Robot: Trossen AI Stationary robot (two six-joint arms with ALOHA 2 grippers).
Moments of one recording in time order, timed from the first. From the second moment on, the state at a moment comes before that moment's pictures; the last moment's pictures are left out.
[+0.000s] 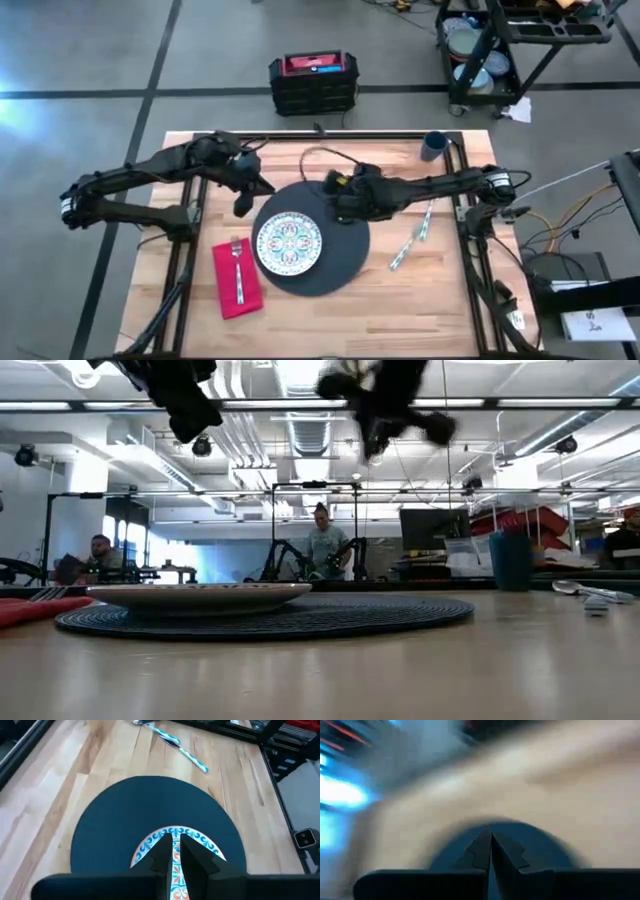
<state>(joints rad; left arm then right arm) 0.34 0.98 0.99 -0.67 0.33 -0.01 0.09 1.80 1.62 -1.34 0.58 1.94</state>
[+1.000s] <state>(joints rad) 0.27 1.16 0.96 -0.63 0.33 -0.10 0.46 1.84 1.11 -1.07 0.19 2.14</state>
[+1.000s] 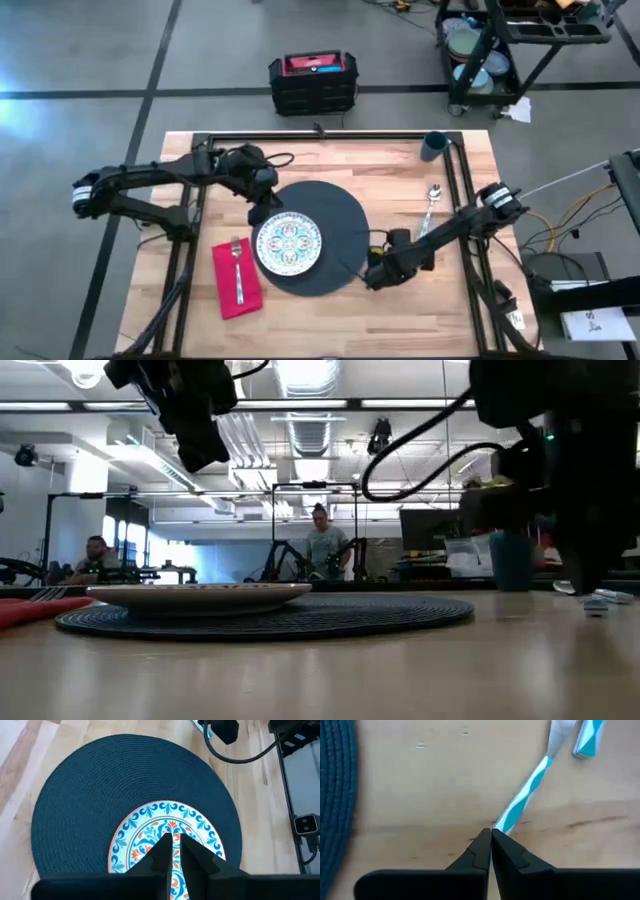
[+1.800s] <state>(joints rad) 0.27 1.20 0.96 -0.55 0.33 -0.21 0.63 1.79 1.57 -1.55 0.28 2.14</state>
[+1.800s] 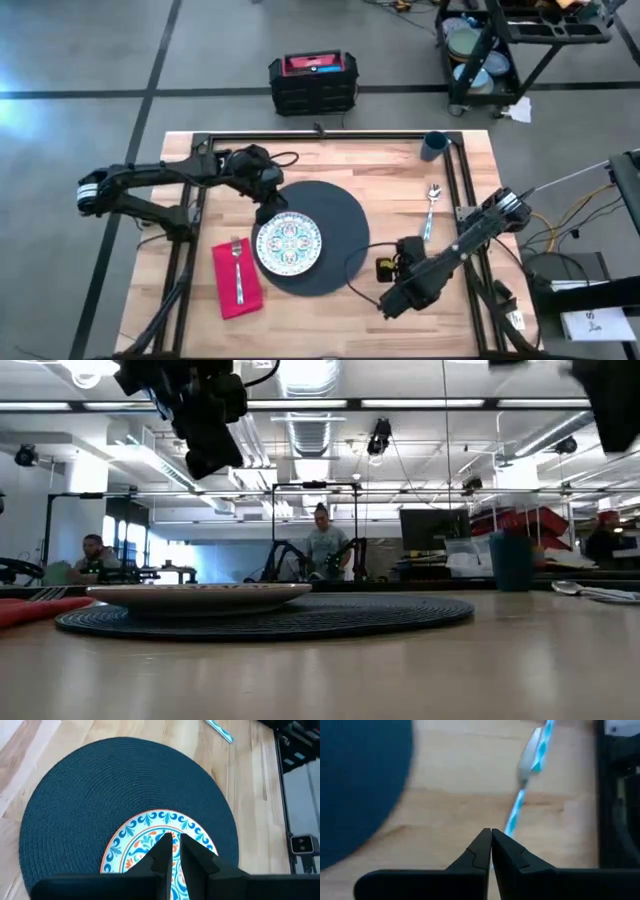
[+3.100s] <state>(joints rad) 0.26 1.20 0.95 -0.52 0.32 -0.17 0.52 1.69 1.07 -1.18 0.05 2.27</state>
